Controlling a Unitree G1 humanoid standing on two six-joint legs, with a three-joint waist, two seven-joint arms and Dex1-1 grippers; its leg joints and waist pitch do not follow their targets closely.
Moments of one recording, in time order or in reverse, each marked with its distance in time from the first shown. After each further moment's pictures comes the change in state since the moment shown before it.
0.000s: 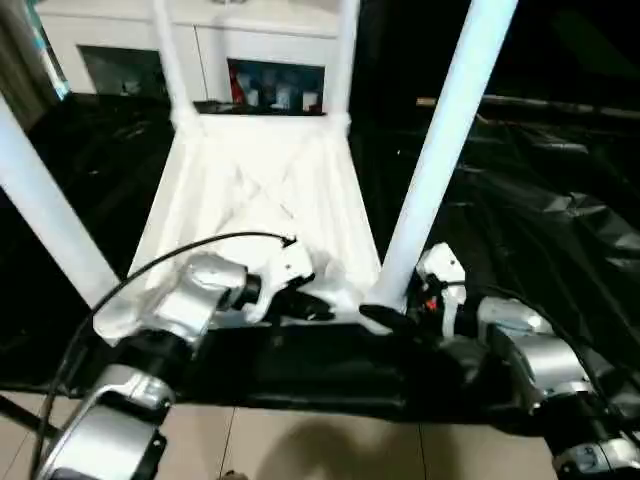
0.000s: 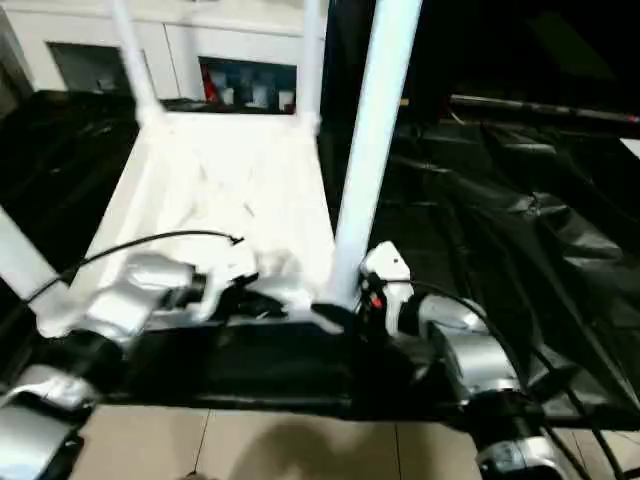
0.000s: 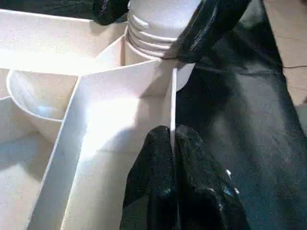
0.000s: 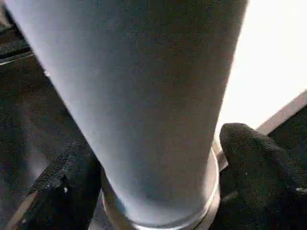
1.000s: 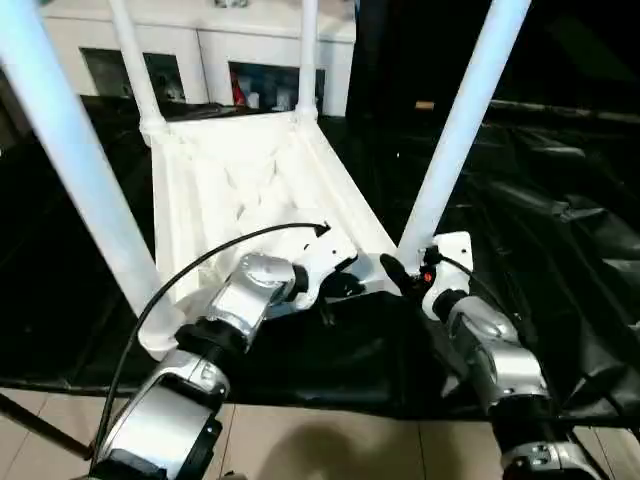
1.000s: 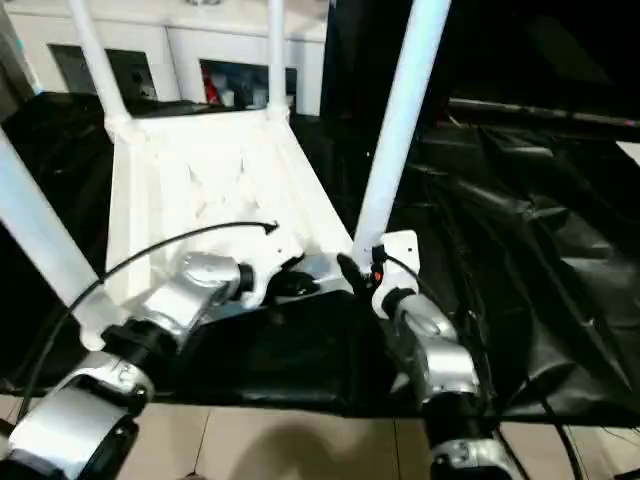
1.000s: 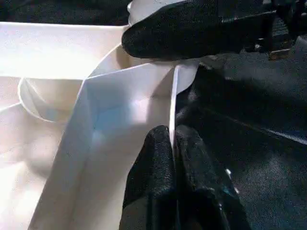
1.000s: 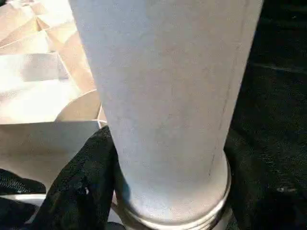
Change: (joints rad) left arm -0.119 -0.242 0.016 0.200 0.088 0.040 0.446; right arm 0.001 0.266 -0.179 0.066 -0.076 -0.044 -0.686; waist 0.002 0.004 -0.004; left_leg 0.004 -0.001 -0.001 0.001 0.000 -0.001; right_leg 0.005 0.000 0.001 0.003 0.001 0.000
